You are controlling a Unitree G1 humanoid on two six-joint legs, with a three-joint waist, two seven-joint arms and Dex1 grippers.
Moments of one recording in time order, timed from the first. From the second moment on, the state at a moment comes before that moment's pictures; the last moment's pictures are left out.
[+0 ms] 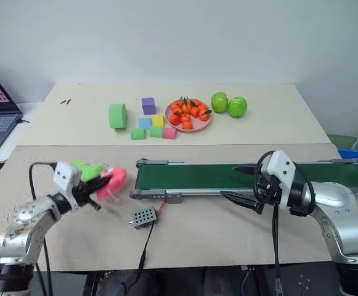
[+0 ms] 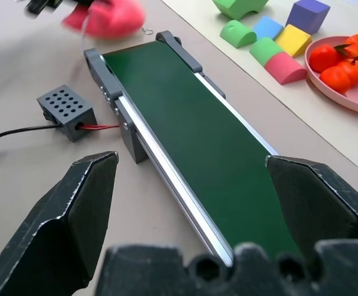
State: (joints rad) left arm -0.19 0.57 0.23 -0.07 -0.33 0.25 -0.67; right arm -0.11 -0.82 -0.17 -0.34 0.51 0.41 1.02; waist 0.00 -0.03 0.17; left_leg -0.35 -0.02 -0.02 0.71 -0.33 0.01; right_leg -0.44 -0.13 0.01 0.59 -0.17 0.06
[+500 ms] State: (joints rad) left arm -0.50 0.56 0.08 -0.16 -0.44 0.42 -0.75; right arm -0.14 -0.83 -0.17 -0.33 0.49 0.41 1.03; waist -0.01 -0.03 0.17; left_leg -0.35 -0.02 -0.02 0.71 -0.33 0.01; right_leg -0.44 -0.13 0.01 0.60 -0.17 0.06
